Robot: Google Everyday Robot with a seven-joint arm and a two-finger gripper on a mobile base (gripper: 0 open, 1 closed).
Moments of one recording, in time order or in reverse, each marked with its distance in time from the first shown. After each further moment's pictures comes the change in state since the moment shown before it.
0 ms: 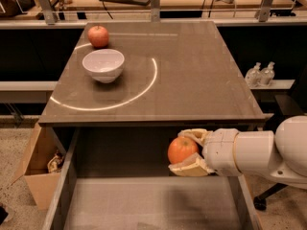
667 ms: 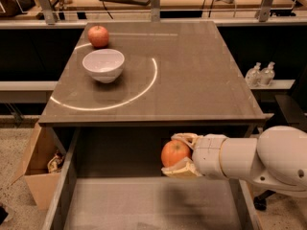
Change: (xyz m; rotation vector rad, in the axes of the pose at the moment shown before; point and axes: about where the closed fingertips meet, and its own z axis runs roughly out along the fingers) arm 0.008 0.005 0.028 0.035 0.019 -0.050
